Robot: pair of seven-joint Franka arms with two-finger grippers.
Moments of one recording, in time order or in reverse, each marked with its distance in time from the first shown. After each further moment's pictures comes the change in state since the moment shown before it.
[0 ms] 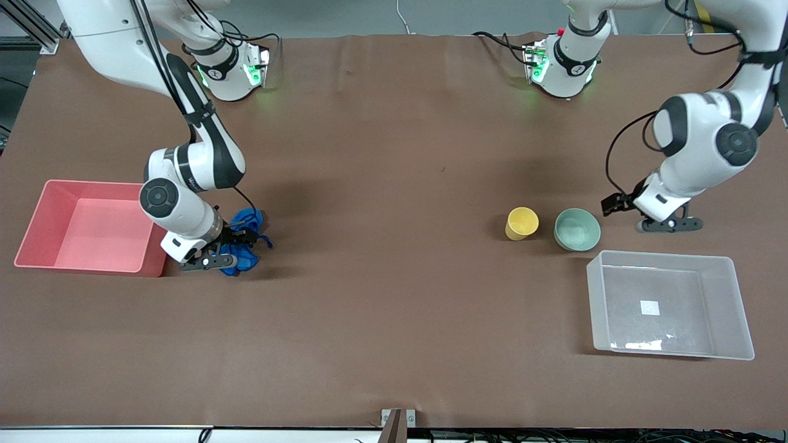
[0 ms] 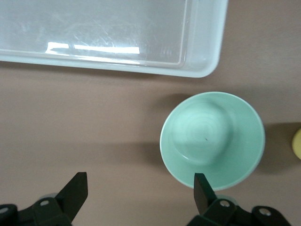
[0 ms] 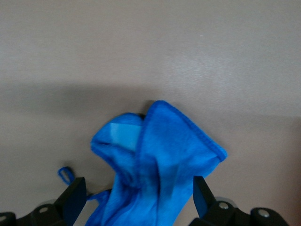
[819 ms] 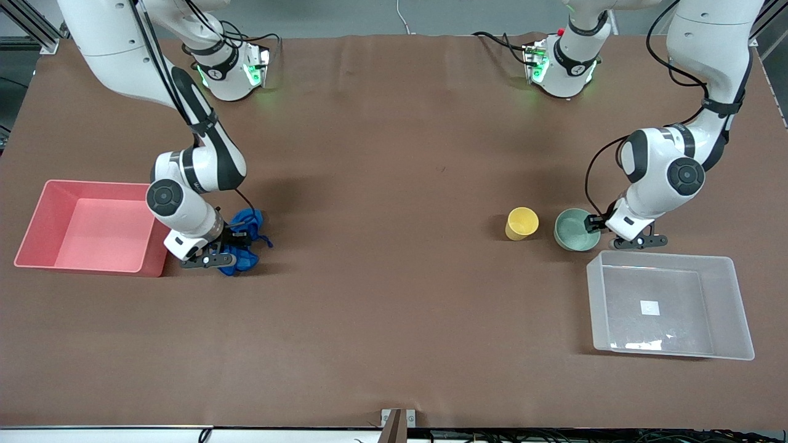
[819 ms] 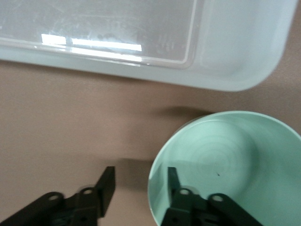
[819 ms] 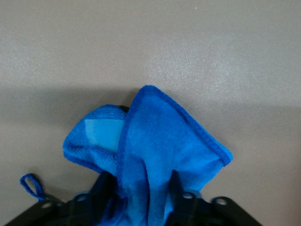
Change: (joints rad) left arm -0.008 0.162 -0.021 0.002 -0.001 0.163 -0.079; right arm -0.009 0.039 -0.002 -0.072 -0.014 0.138 0.019
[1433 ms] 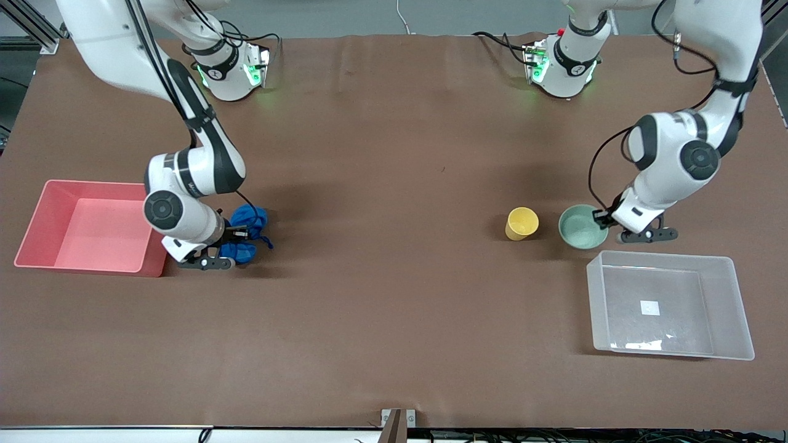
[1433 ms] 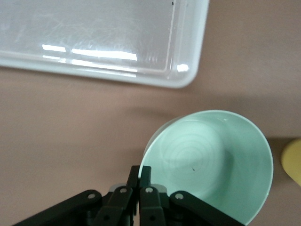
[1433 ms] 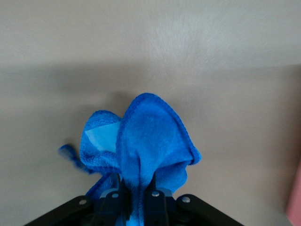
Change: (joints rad) left arm 0.002 -0.207 -0.012 -0.012 -0.003 -0.184 0.001; right arm 0.016 -0.067 0.025 0.245 0.002 -0.524 0.172
